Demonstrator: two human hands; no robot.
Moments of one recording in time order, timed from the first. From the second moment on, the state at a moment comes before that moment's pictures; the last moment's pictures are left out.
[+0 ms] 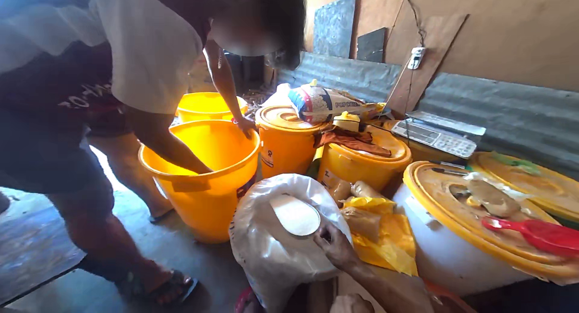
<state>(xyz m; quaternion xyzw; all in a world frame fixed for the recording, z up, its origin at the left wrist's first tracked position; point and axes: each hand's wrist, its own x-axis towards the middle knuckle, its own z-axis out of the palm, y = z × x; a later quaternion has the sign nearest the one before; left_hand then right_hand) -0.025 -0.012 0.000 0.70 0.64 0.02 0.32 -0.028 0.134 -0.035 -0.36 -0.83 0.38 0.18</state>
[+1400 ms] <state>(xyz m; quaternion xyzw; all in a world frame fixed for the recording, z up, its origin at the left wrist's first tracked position) -0.018 0.035 0.022 0.80 0.49 0.10 0.33 0.329 0.035 0.032 -0.44 -0.81 0.36 0.09</state>
